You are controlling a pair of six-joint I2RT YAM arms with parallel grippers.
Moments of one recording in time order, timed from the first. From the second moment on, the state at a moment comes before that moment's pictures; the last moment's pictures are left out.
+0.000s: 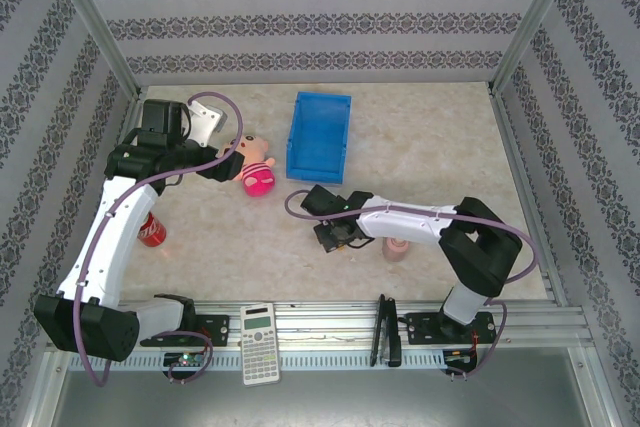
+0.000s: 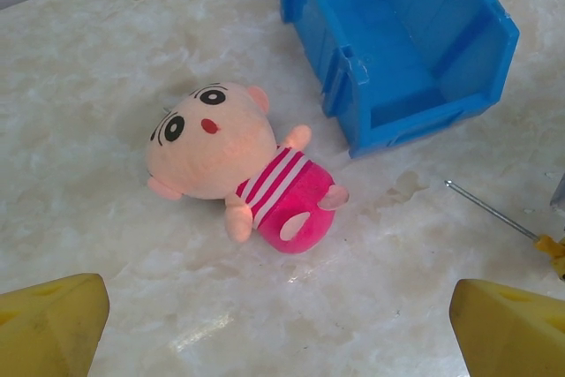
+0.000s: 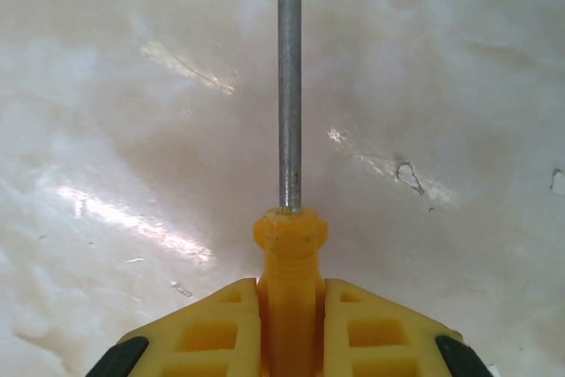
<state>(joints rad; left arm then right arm) -0.11 1.22 1.32 -0.91 0.24 0.23 0.93 1.68 1.04 -0.66 0.12 0.49</state>
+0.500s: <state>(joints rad) -0.11 1.21 1.35 -0.92 0.18 0.27 0.83 1.59 1.20 -0.73 0.07 0.43</state>
